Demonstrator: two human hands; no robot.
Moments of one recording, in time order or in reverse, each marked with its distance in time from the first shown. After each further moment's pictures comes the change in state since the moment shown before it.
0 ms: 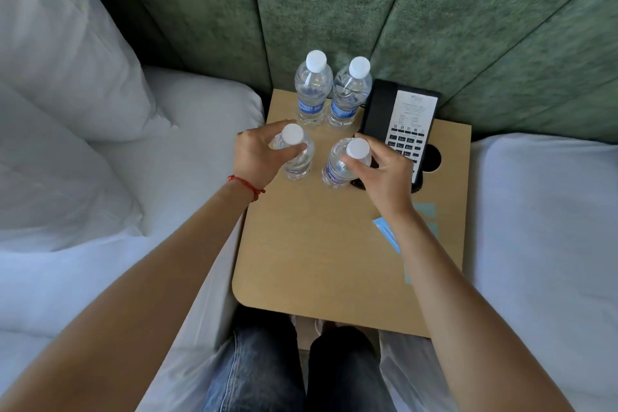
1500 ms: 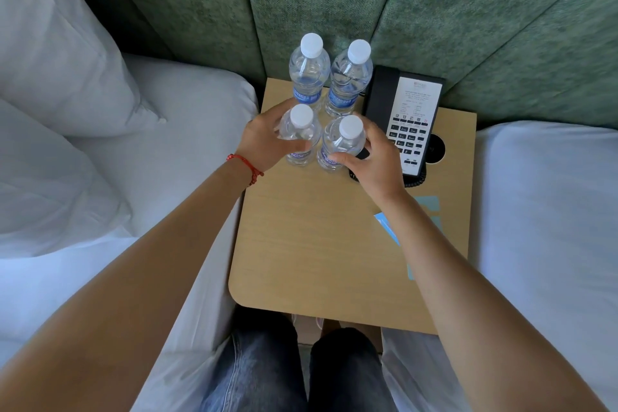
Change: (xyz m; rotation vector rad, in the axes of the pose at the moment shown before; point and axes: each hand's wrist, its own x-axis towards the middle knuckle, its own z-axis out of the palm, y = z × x) left_hand 0.028 -0.023 0.016 -0.066 -0.305 -0.115; right_hand 0.017 0.028 0.015 -0.053 -0.157 0.026
